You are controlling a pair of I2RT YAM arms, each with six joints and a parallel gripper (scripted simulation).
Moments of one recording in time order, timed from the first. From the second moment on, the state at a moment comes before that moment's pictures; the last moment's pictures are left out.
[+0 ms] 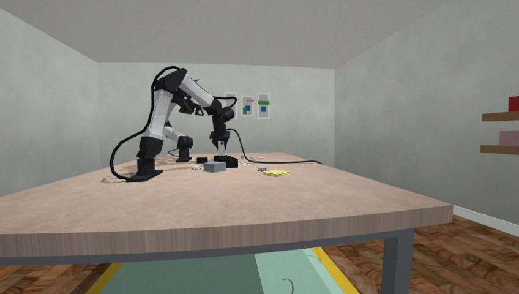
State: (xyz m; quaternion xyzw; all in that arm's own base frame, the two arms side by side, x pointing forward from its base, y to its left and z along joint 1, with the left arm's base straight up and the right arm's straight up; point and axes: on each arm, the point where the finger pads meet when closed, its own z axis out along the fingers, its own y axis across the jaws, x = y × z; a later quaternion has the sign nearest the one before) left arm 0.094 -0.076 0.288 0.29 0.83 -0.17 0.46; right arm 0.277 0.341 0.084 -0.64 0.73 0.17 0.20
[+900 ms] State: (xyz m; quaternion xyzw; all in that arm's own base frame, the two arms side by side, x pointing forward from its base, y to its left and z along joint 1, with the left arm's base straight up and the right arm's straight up) left arm 0.094 -0.076 0.288 0.29 0.83 -0.17 0.46; right arm 0.277 0.342 0.077 -0.63 0.73 0.17 0.20
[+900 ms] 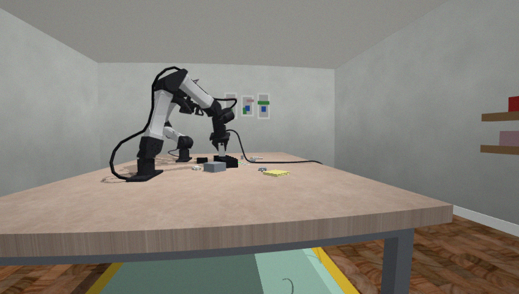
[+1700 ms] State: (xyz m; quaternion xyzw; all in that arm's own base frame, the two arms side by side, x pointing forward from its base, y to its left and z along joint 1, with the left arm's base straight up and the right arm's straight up) left arm 0.094 -0.076 0.288 0.29 0.83 -0.17 0.46; right arm 0.277 0.342 0.077 -0.63 0.73 0.17 0.20
